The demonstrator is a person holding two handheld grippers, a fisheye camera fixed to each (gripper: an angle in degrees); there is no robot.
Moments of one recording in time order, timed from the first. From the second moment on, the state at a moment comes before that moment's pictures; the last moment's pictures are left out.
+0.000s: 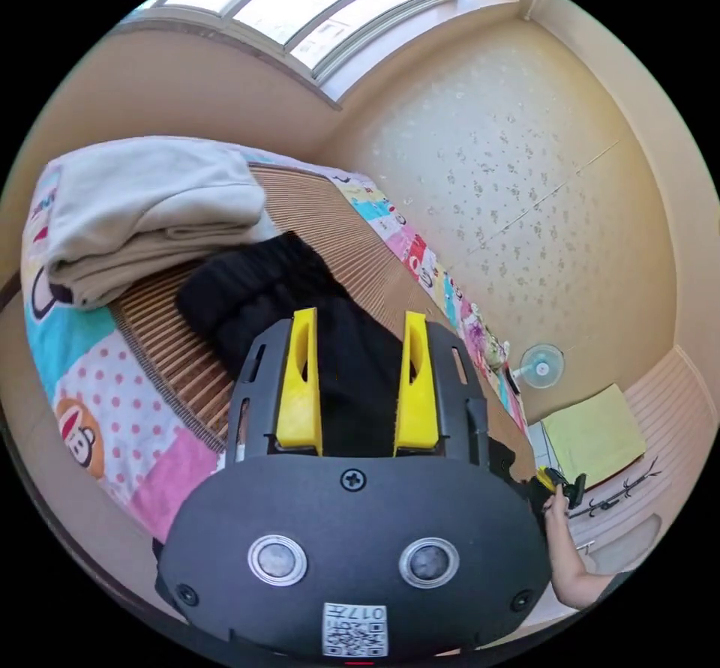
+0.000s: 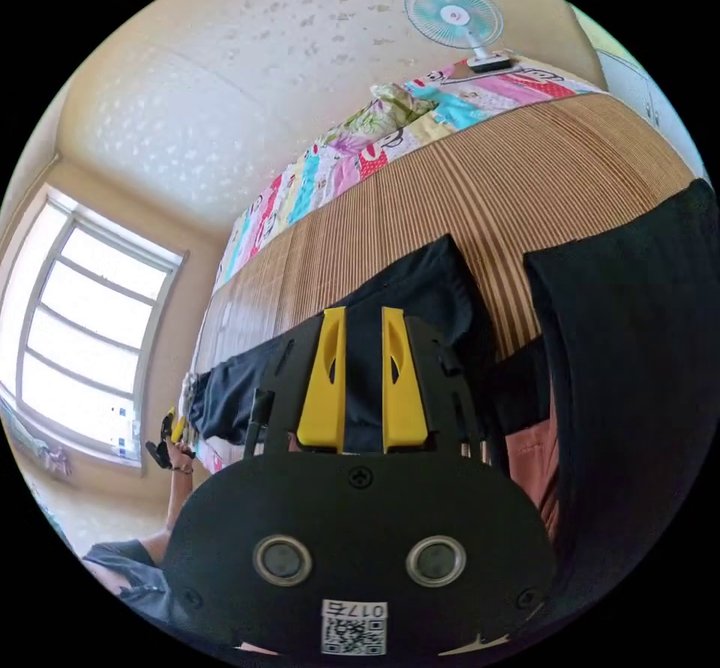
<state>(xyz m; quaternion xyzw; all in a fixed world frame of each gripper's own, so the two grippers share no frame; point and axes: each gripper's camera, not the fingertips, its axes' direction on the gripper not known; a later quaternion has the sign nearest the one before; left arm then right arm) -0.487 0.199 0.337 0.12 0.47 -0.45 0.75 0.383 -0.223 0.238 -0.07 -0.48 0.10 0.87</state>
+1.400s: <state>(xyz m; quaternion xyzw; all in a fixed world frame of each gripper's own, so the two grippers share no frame) -0.284 0.176 0.242 0.10 0.66 0.04 0.75 0.482 0.044 0.236 -0.09 -0.50 0.24 0.82</state>
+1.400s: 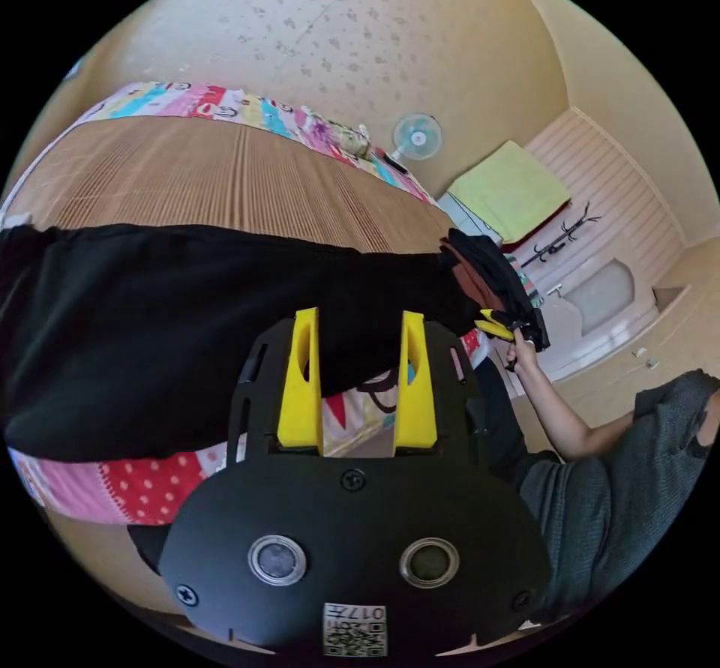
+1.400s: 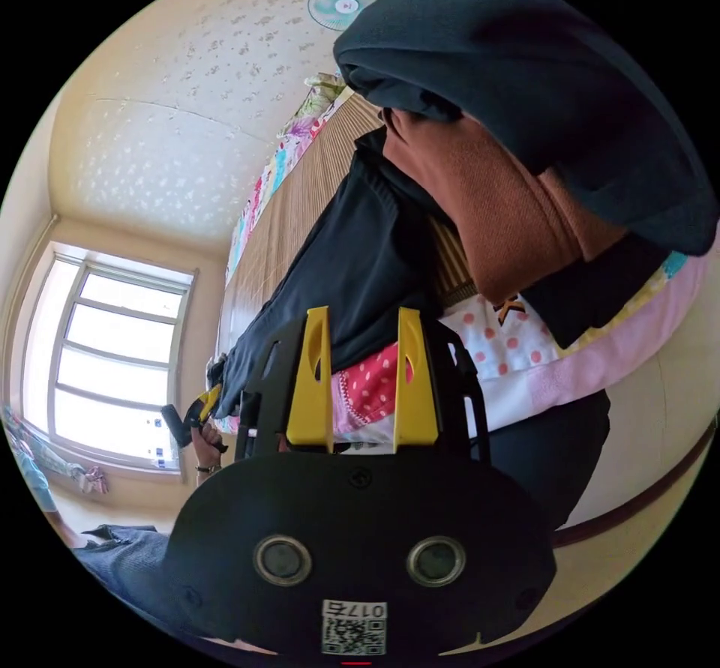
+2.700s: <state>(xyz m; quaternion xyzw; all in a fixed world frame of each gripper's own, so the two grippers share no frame) -0.335 0.295 0.351 0.13 0.54 -0.28 0.78 0.547 0.071 0.261 -0.08 -0.48 0.29 0.82</state>
